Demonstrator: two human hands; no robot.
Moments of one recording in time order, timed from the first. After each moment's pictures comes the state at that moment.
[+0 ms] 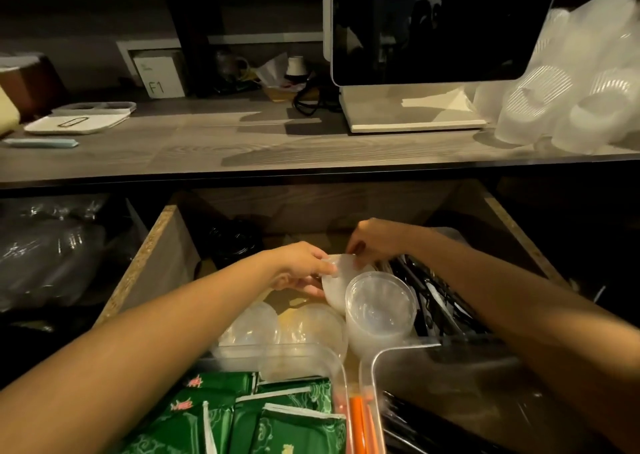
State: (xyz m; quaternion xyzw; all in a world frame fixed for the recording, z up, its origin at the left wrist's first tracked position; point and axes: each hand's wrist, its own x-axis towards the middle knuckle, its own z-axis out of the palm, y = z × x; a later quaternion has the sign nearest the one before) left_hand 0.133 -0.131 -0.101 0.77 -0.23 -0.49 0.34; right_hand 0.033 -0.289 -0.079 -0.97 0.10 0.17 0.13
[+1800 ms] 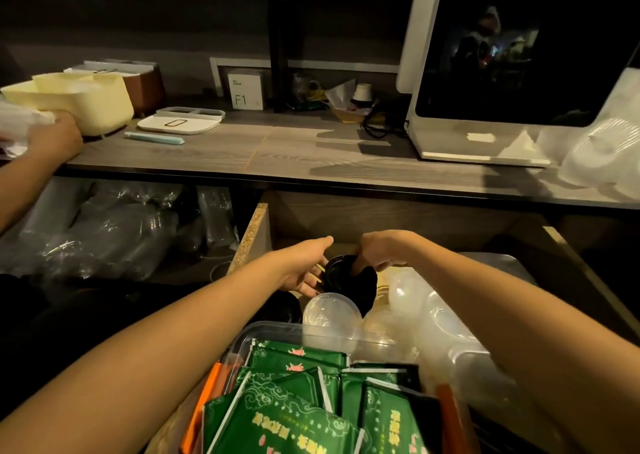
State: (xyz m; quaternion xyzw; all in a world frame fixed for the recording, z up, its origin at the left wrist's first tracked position) left_hand 0.181 -0.032 -0.076 0.76 -0.11 -0.49 0.42; right_hand 0.109 -0.181 -0.056 -0.88 0.28 0.25 0.30
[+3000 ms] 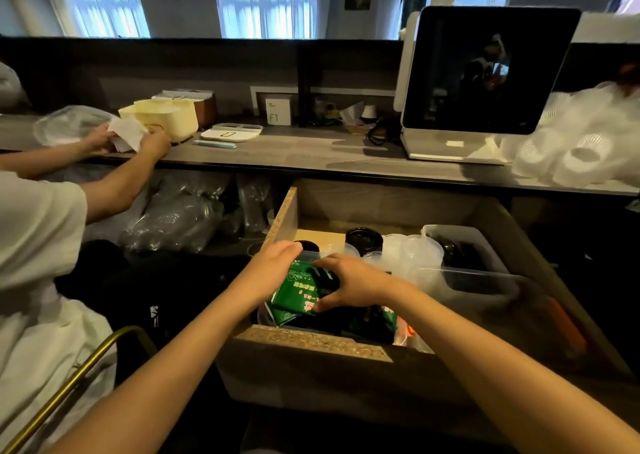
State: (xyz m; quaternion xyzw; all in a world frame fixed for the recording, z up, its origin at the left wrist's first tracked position) left_hand 0.016 0.174 -0.018 0.83 -0.26 -0.18 0.47; right_hand -0.069 0.008 -0.025 -0.98 0.02 0.06 0.19
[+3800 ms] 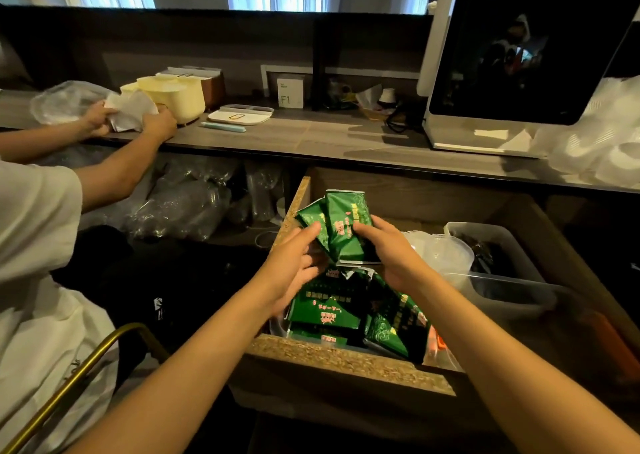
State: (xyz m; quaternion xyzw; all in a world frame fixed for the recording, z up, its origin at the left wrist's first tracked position) left_hand 0.027 0.151 -0.023 0.59 -0.13 -0.32 0.73; right_hand -0.027 -0.015 -0.032 -0.65 0.15 -0.14 0.73
